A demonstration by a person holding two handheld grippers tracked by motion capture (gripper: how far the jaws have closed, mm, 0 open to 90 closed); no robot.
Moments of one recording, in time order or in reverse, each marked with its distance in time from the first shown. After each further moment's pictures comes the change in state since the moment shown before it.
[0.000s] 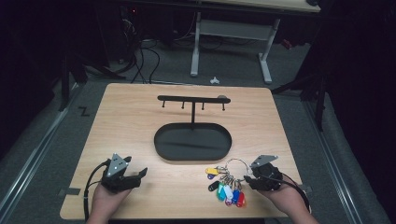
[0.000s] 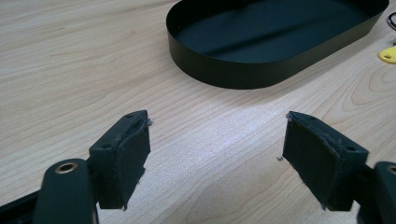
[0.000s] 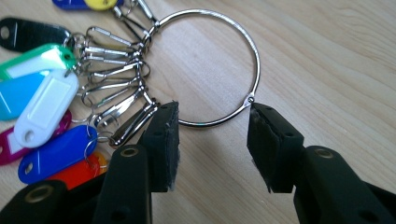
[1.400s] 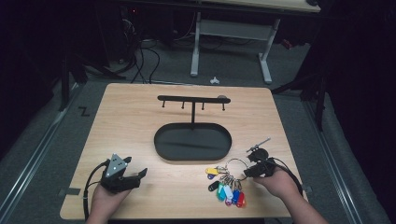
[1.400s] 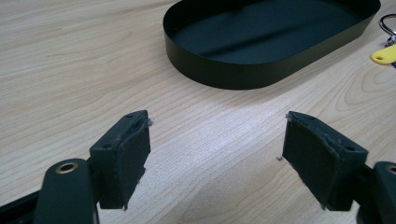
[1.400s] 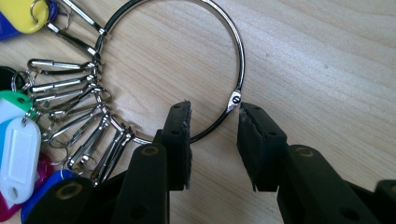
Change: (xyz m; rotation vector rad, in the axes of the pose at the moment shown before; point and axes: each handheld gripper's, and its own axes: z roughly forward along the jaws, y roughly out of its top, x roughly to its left) left arm 0.000 0.000 -0.002 -0.003 -0.015 -0.001; right arm -0.027 0.030 0.025 0.245 0.078 0.278
